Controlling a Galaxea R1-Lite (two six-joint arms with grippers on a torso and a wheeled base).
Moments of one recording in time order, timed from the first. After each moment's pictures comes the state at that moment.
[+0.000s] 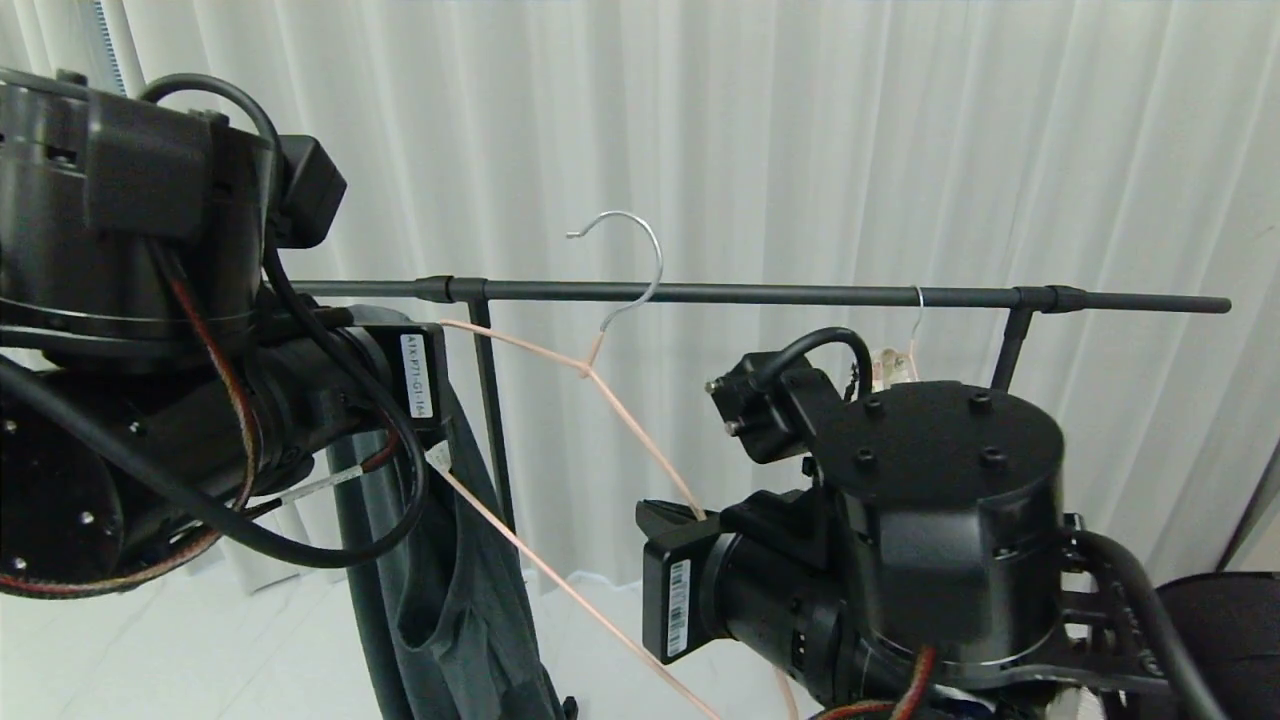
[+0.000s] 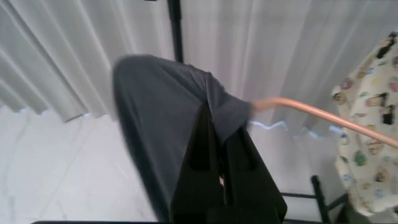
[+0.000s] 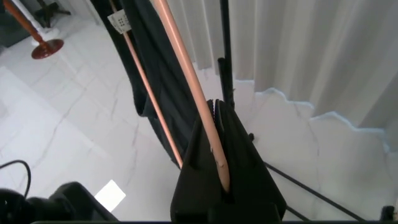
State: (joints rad) left arm -0.69 1.40 -1.08 0.11 0.66 -0.21; right arm 1.21 1.75 -1.01 -0.45 -0.39 0.47
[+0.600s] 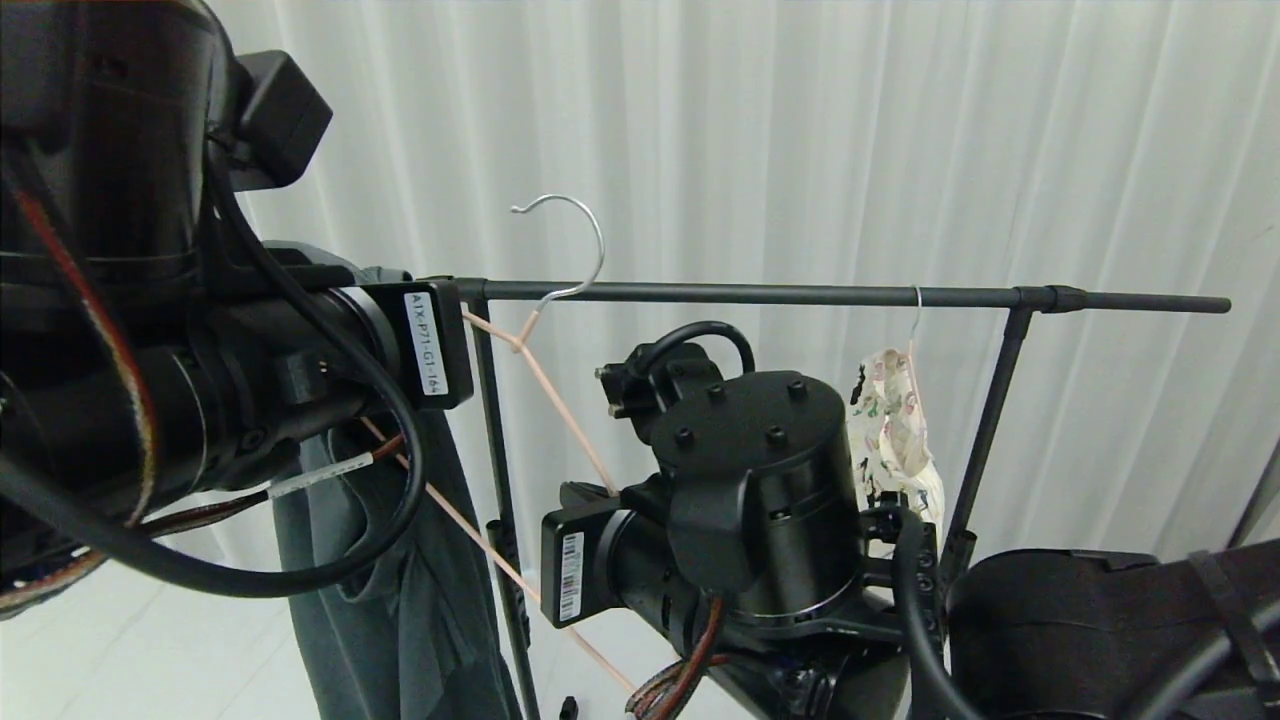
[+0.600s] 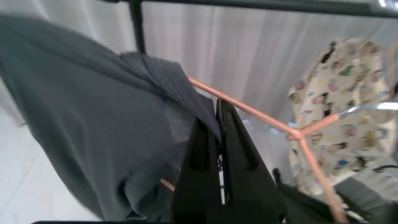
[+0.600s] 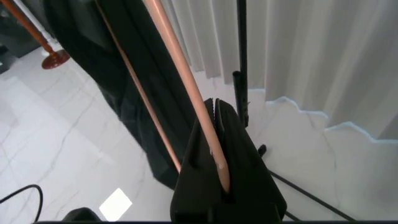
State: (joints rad) left arm -0.82 1.39 -1.21 0.23 0.66 -0.31; right arm 1.22 1.91 -1.19 -0.45 -0.39 0.48
